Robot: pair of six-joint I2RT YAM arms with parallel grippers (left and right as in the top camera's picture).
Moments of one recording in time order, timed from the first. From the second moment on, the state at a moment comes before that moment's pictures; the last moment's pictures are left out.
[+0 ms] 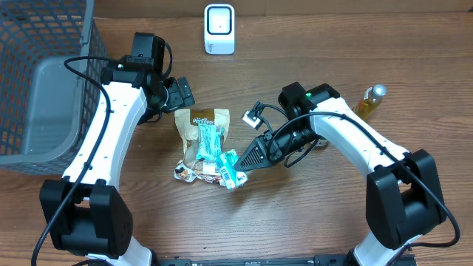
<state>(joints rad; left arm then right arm) -0.13 1.76 1.52 -1.04 0.02 -0.49 0.42 1.83 1.32 -1.28 -1.32 -0.42</state>
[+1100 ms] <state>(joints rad) -0.13 1.76 1.52 -1.04 0.02 -0.49 0.42 1.83 1.32 -1.31 -1.34 -0.45</state>
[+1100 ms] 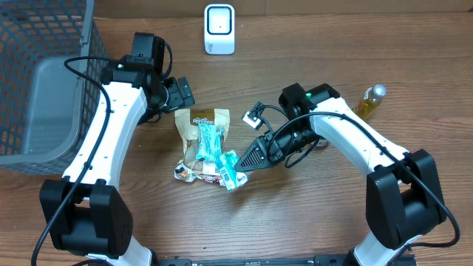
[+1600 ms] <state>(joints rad) -0.13 1.76 1.52 -1.04 0.02 -0.49 0.42 1.83 1.32 -1.35 -1.37 -0.45</state>
